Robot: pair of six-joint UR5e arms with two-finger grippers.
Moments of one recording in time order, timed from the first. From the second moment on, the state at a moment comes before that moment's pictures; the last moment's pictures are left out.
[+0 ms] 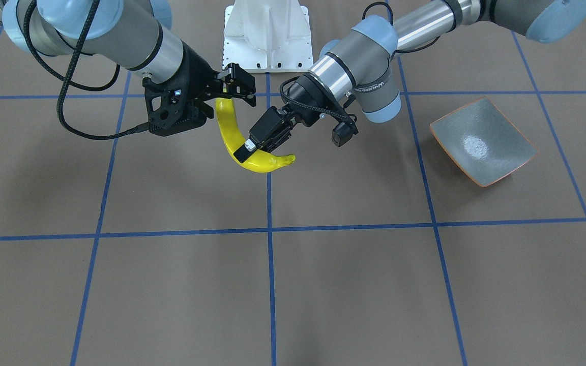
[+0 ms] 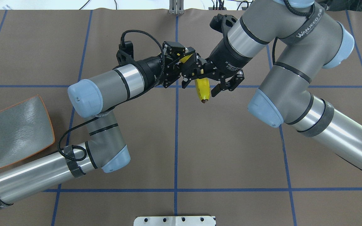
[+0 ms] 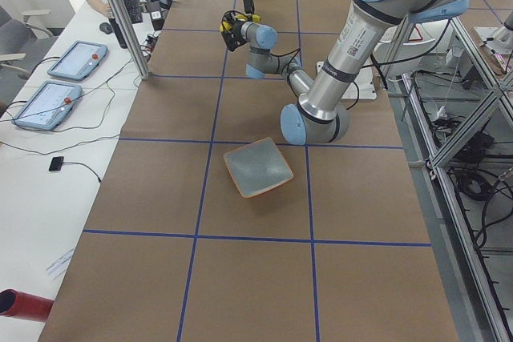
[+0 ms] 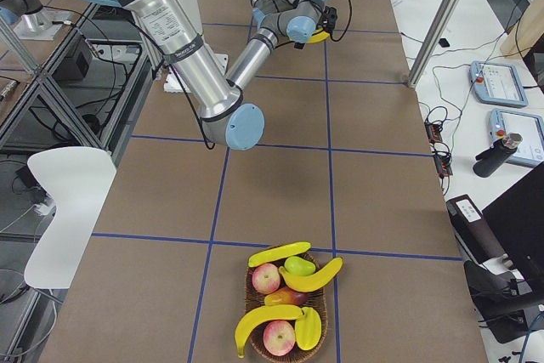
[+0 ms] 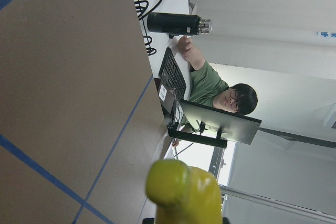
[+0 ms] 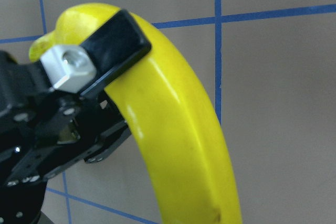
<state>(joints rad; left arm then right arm) -0.54 -2.28 -1.42 -2.91 -1.45 -2.17 0.81 -0.90 1.78 -1.40 2.47 1.26</state>
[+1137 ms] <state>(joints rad) -0.82 -1.93 -1.69 -2.41 -1.87 -1.88 1.06 -1.10 1.88 -1.40 2.47 1.08</state>
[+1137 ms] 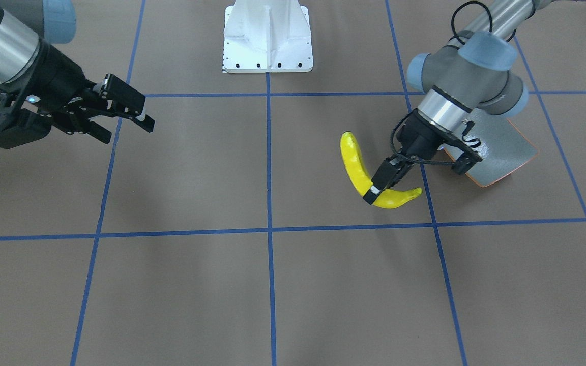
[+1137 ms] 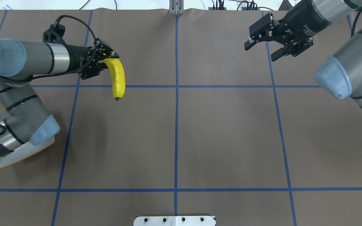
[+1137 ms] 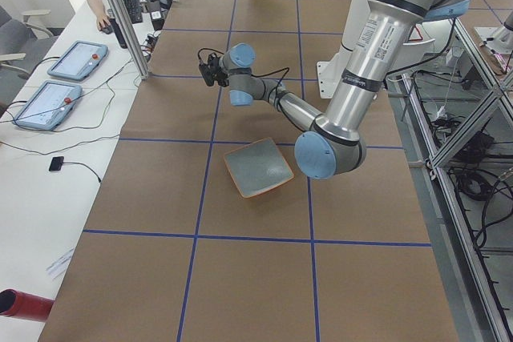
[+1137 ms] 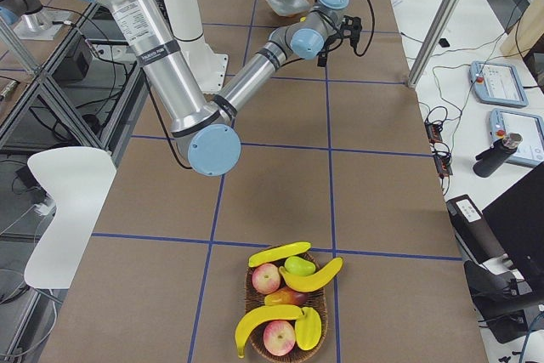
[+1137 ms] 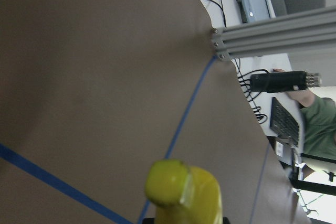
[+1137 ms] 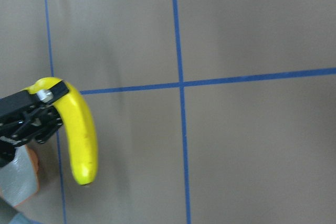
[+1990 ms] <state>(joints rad) -0.84 -1.41 -2.01 -2.01 -1.70 -1.40 1.15 -1.22 1.76 -1.41 2.36 0.74</state>
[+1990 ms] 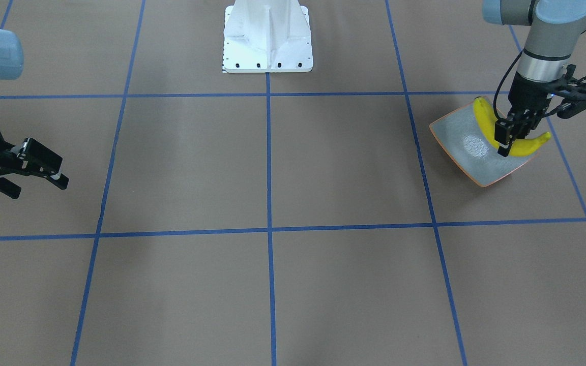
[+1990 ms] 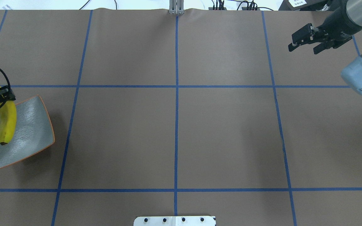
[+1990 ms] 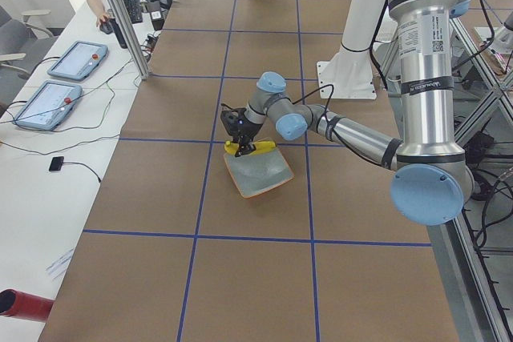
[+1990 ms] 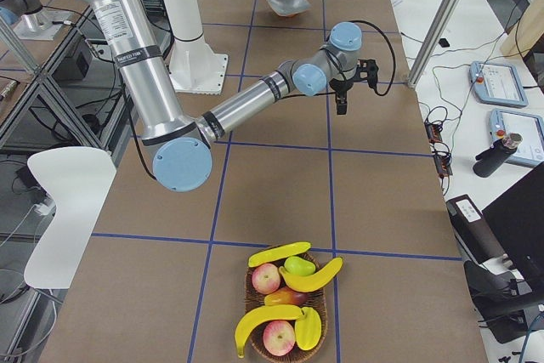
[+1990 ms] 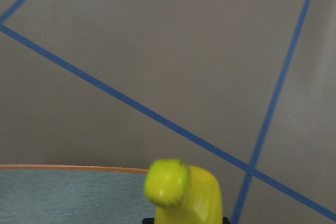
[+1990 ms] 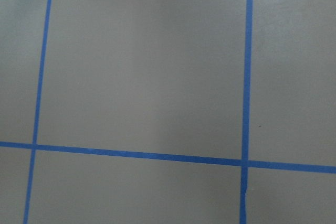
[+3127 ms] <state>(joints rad) -0.76 -1.47 -1.90 -2.01 -1.68 -1.35 1.18 -1.22 1.70 -1.41 2.35 0.64</state>
